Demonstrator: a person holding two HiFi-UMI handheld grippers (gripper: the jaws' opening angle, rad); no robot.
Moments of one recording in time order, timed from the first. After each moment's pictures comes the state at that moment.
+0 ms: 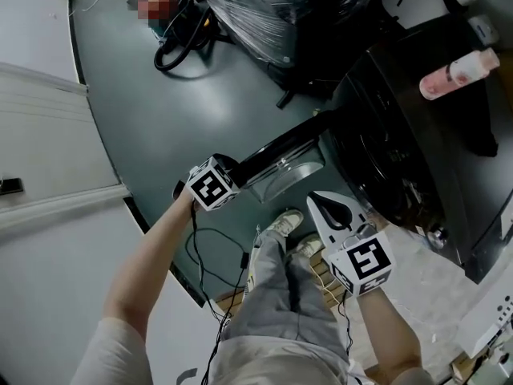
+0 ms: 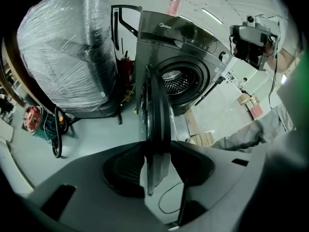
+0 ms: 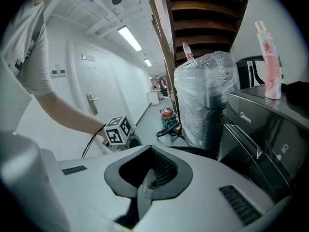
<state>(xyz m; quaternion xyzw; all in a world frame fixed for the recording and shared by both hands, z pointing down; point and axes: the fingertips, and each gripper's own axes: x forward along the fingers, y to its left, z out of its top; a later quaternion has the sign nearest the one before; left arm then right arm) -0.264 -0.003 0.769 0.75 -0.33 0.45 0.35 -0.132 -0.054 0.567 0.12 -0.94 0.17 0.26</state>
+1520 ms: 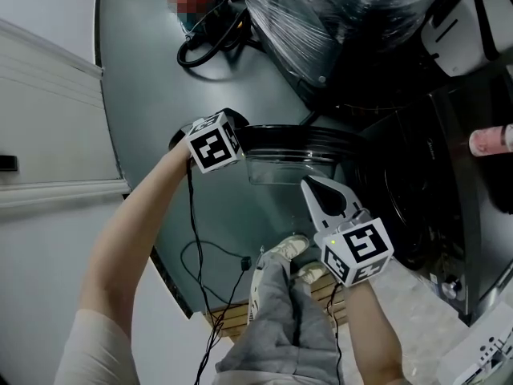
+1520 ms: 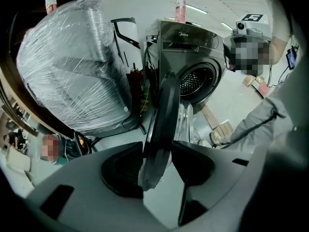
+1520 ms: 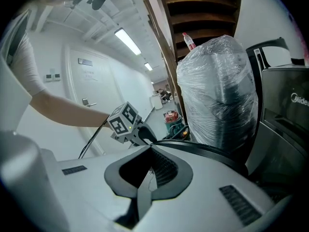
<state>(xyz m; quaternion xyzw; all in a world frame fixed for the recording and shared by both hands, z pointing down) -0.388 -0.106 0.757 0.78 -0.34 0.47 0.23 -0.259 -0.093 0.627 0.11 -0.95 0.20 0.22</state>
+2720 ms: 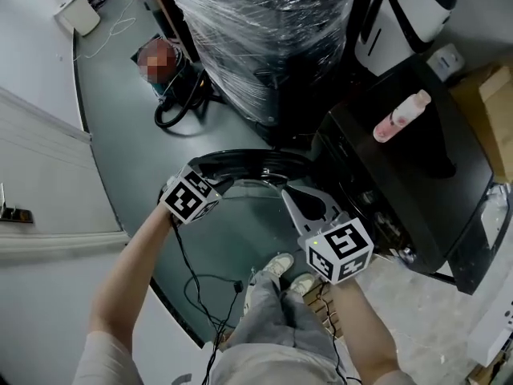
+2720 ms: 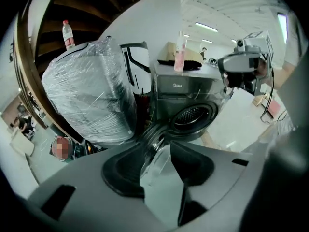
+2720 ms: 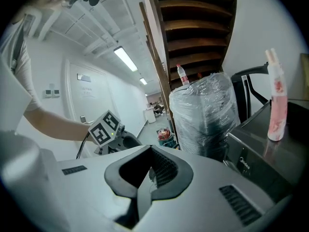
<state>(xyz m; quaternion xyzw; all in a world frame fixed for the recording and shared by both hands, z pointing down) -0.310 -0.111 0.569 0.78 -0.43 0.40 0.22 -0.181 -0.121 0.457 0.17 -0.96 0.18 0.16</state>
